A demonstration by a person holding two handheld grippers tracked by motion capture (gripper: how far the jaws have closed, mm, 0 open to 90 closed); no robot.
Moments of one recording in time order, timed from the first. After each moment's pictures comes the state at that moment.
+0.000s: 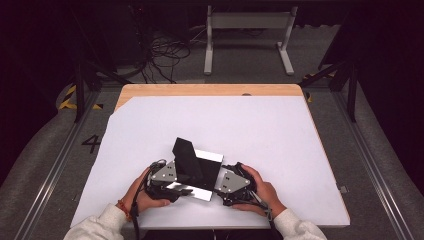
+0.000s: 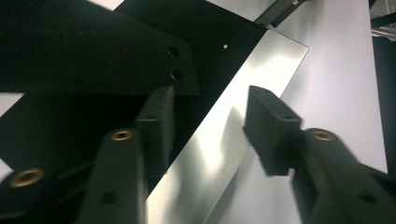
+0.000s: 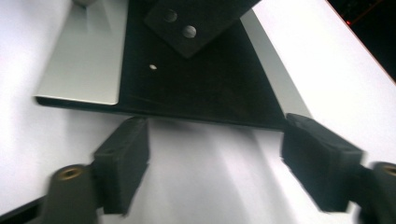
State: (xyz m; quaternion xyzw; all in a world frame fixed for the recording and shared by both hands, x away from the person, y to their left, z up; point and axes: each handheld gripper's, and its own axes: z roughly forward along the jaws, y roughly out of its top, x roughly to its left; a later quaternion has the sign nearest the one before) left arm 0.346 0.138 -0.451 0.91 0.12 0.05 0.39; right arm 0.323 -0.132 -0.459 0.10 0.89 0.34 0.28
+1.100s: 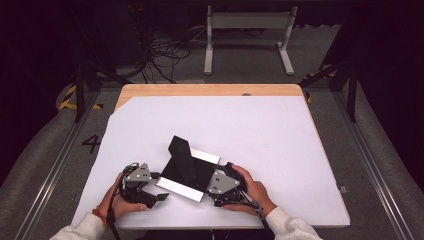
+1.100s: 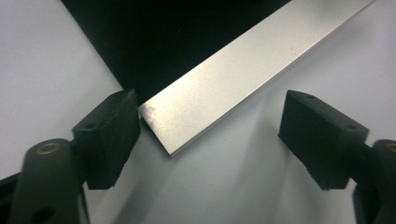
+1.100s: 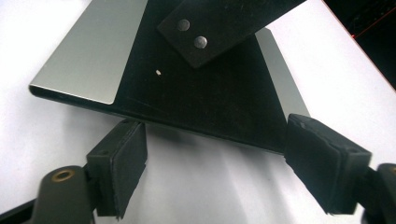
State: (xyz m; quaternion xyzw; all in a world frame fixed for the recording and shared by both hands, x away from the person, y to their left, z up) left arm 0.344 0.207 -0.471 0.89 0.23 0.05 0.38; right arm 0.326 -0.107 -0.461 0.08 0.89 0.35 0.28
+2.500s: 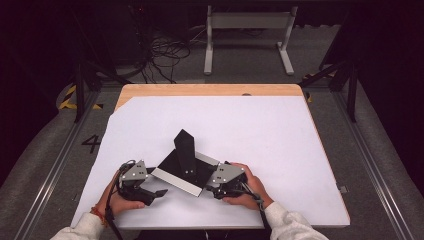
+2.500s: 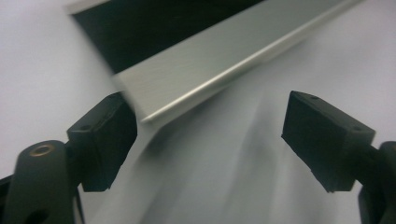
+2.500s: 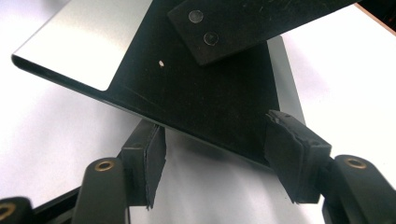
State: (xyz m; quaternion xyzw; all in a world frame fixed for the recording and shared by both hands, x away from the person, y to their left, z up) left arm 0.349 0.219 -0.464 0.88 0.22 0.10 0.41; right arm 0.345 -0.114 -0.461 0.11 0.88 0.41 0.20
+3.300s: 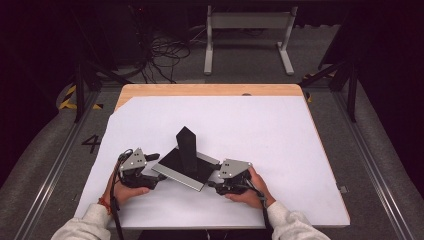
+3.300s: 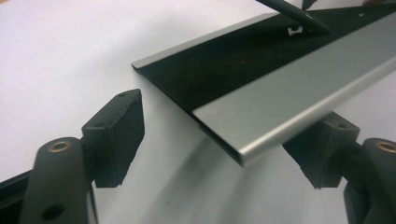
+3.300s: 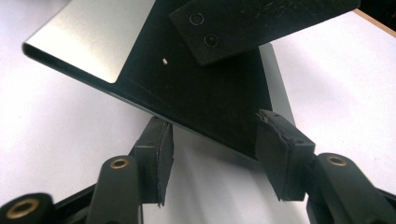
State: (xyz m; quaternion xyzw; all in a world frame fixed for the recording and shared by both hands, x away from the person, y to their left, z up) left arm 0.371 0.211 -0.455 0.84 0.23 0.15 0.46; right arm 0.350 -0.123 -0.453 0.13 0.87 0.44 0.18
